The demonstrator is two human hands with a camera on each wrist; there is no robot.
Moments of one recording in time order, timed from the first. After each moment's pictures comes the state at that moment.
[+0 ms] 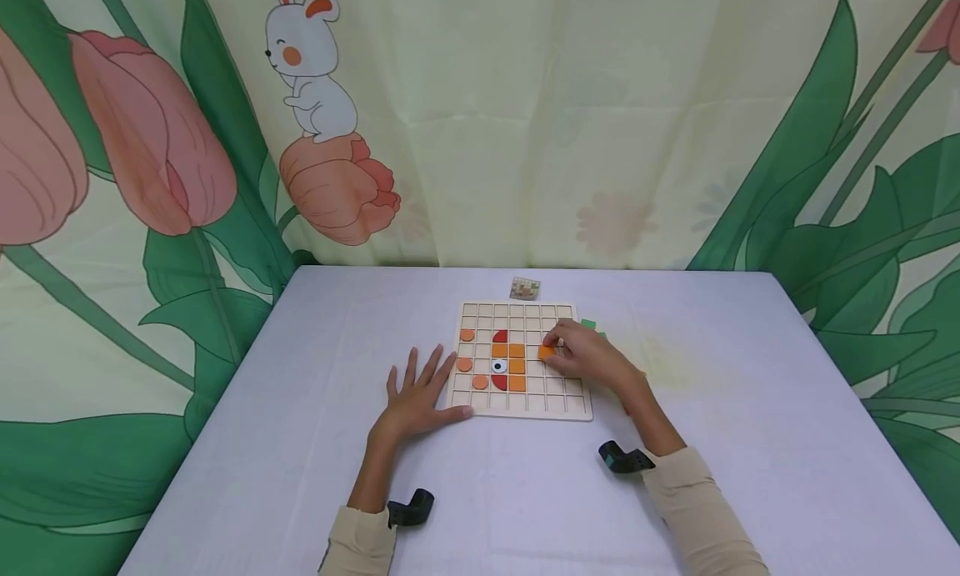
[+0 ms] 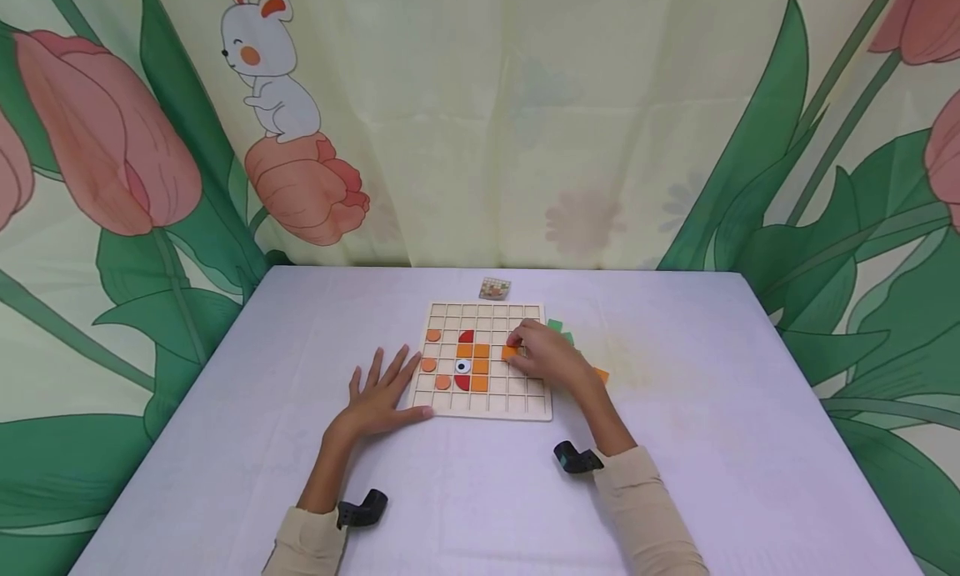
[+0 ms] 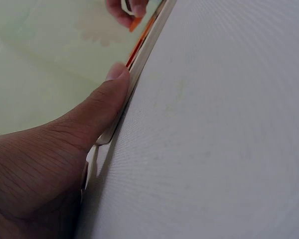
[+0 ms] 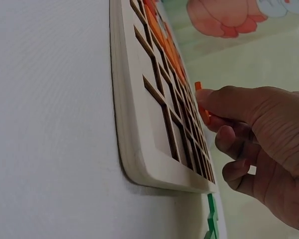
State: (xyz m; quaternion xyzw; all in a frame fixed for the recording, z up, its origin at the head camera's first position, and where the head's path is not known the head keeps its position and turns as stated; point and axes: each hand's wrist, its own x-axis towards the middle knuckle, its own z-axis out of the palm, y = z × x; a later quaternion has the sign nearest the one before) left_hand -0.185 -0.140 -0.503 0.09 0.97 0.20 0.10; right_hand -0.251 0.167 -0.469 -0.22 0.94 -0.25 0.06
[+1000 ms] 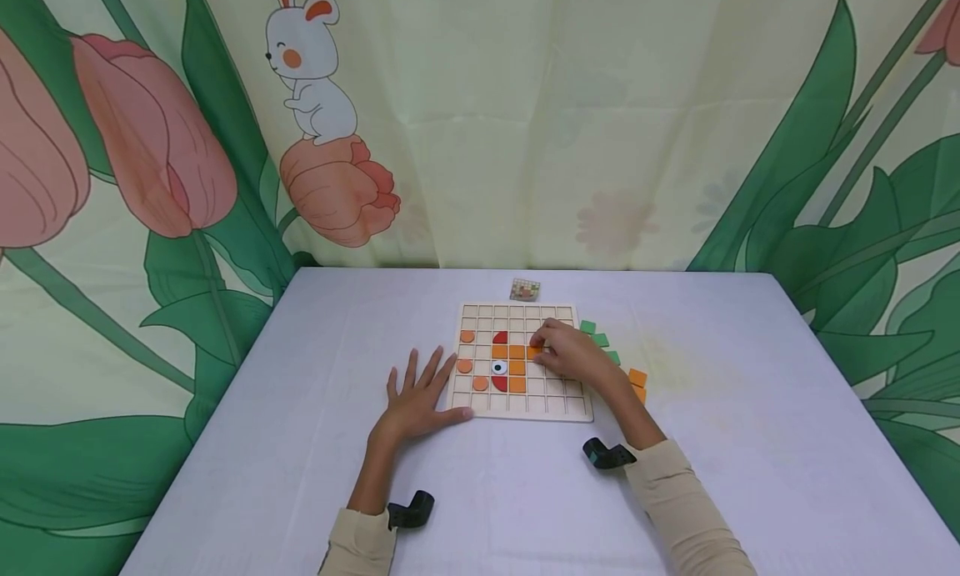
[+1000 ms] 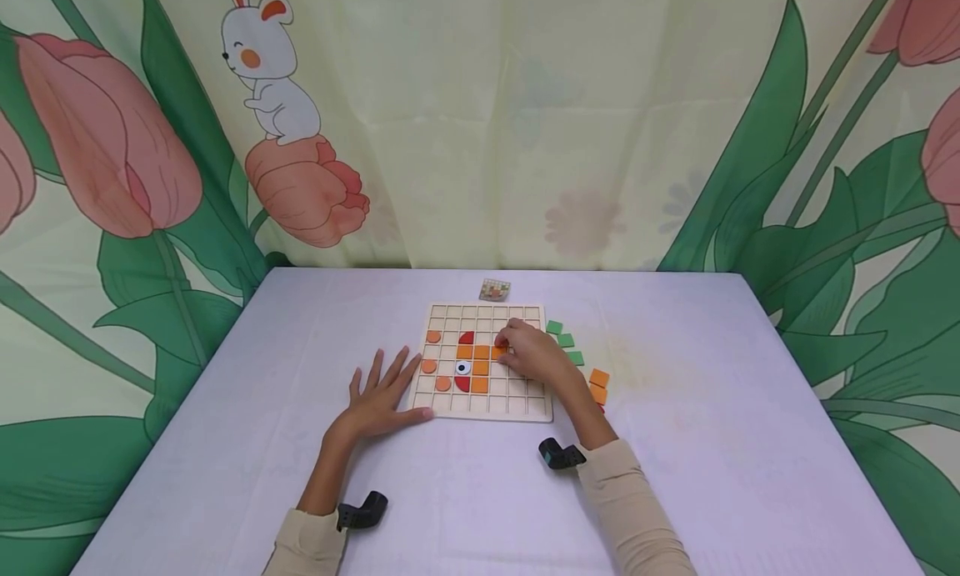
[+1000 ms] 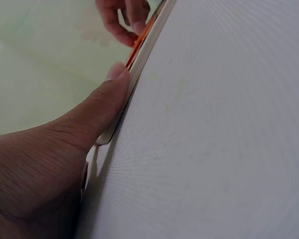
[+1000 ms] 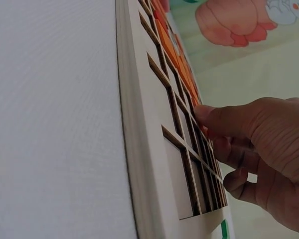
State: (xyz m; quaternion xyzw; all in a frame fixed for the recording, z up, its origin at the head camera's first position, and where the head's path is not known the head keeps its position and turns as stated) left_hand -0.183 -0.140 -0.502 0.10 0.97 0.21 0.09; right_hand -0.260 0.146 -0.476 -0.23 0.95 -0.22 0.05
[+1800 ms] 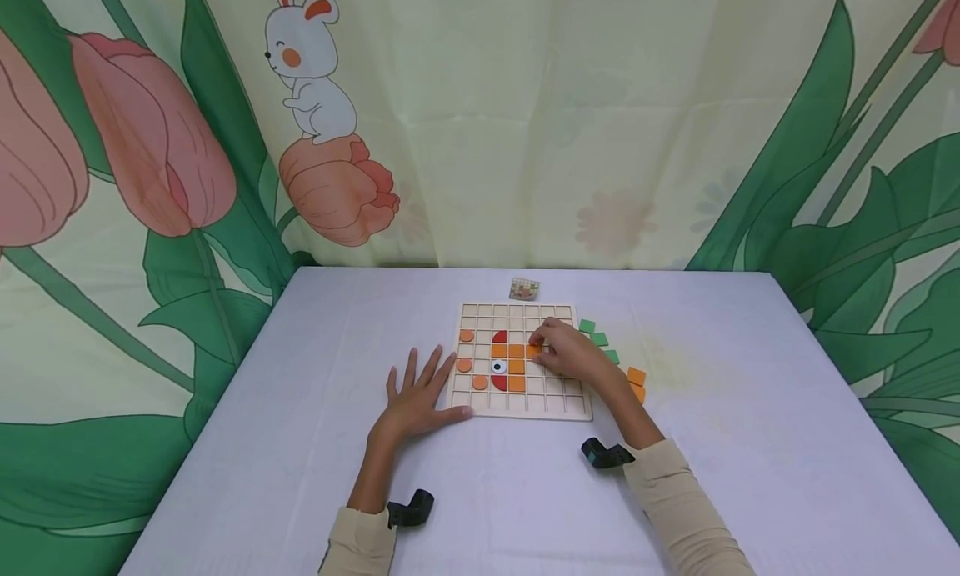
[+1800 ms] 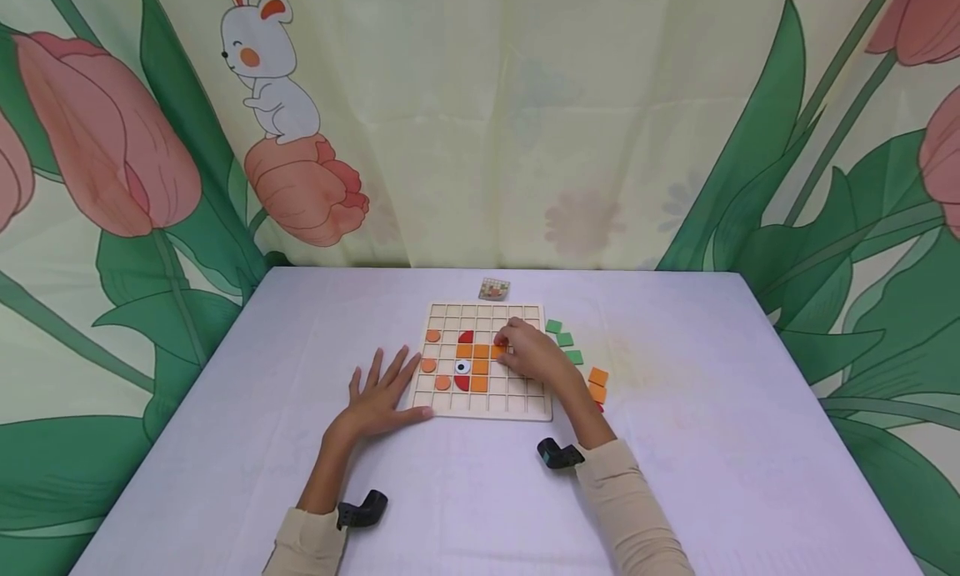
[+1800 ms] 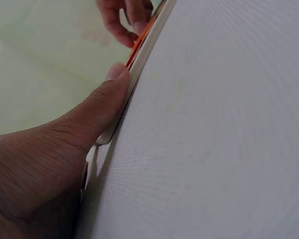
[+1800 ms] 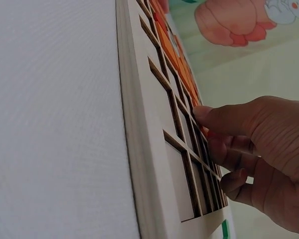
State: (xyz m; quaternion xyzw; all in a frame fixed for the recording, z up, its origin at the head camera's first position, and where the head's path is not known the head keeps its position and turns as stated) left_hand -0.184 -0.140 -0.502 0.09 0.97 0.20 0.10; right_hand -0.260 0.145 -0.473 -0.23 0.94 -0.23 0.06
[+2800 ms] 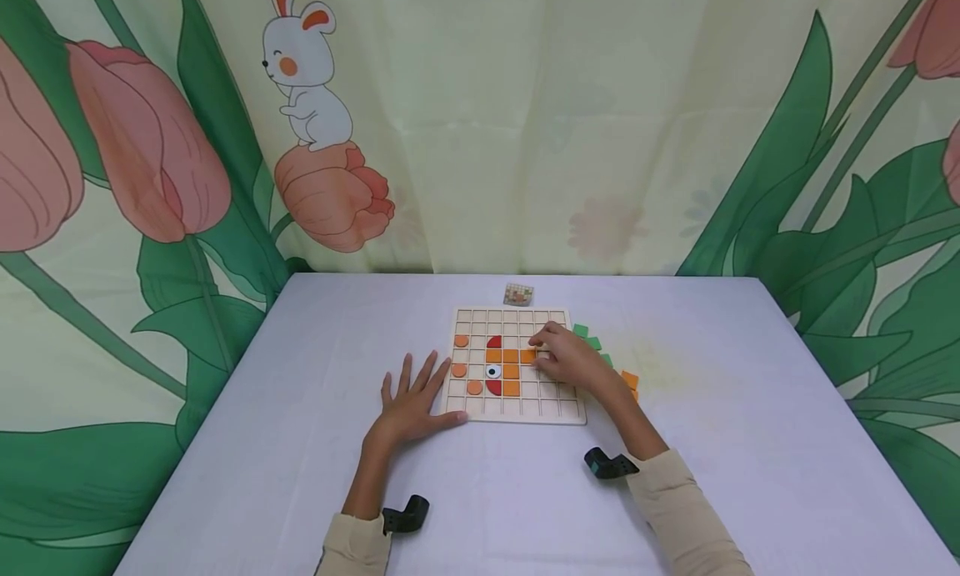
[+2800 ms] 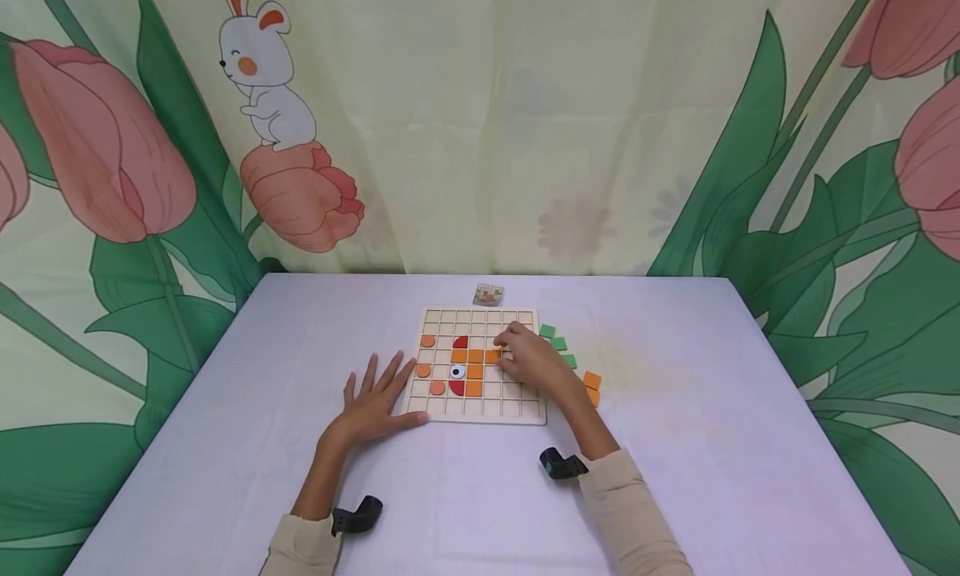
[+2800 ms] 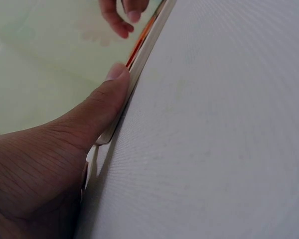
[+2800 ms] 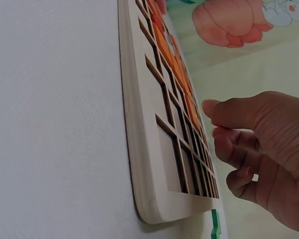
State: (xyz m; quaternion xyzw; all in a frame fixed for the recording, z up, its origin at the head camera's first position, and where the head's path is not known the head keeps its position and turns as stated) left_hand -0.180 -0.139 -0.500 0.09 0.97 0.22 0.09; right_hand -0.247 0.151 -0.467 -0.20 0.95 -0.22 0.04
